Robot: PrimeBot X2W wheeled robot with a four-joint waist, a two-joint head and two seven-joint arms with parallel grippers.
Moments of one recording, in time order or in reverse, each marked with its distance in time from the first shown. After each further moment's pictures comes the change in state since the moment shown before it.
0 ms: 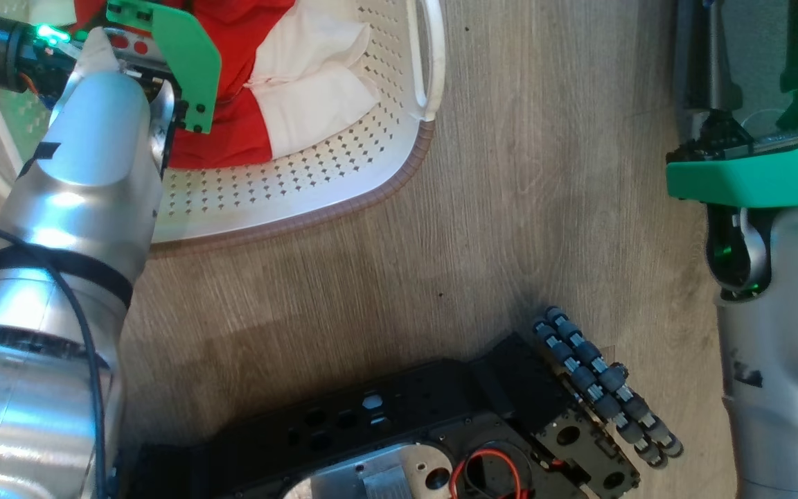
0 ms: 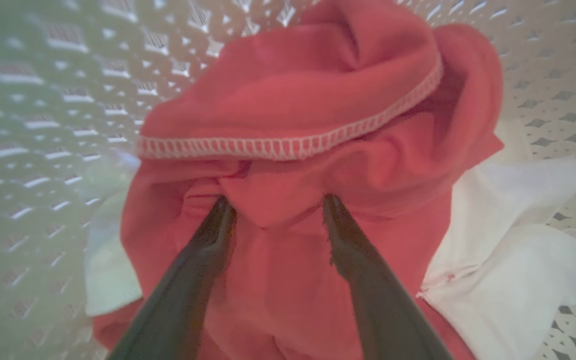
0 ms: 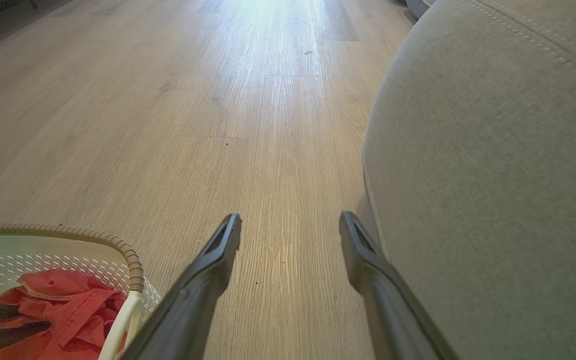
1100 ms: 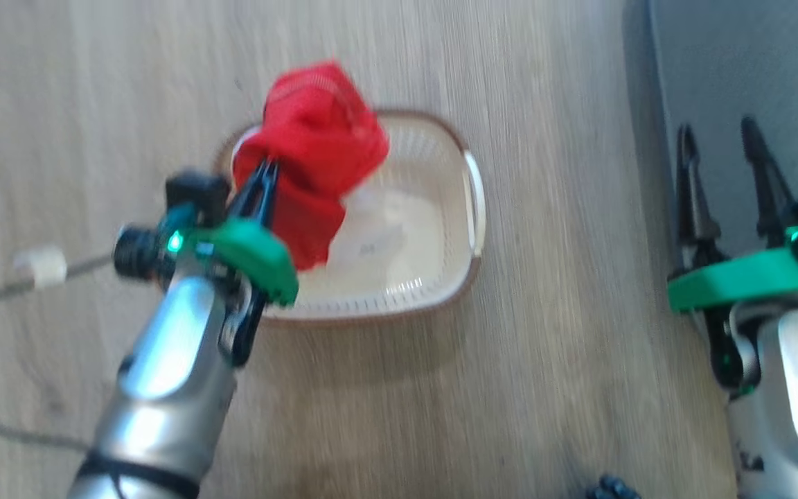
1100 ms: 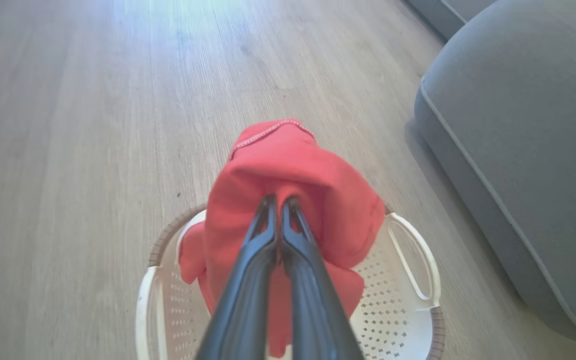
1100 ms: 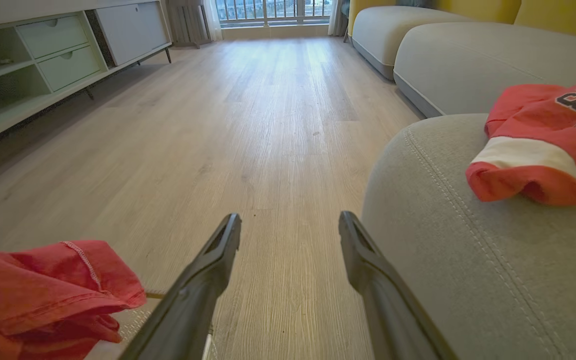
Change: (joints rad) left arm 0.561 -0.031 0.080 -0.483 -0.187 -0.107 -0.220; right arm 0.215 -0.044 -0.051 0.154 -0.012 0.000 0.000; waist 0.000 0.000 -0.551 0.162
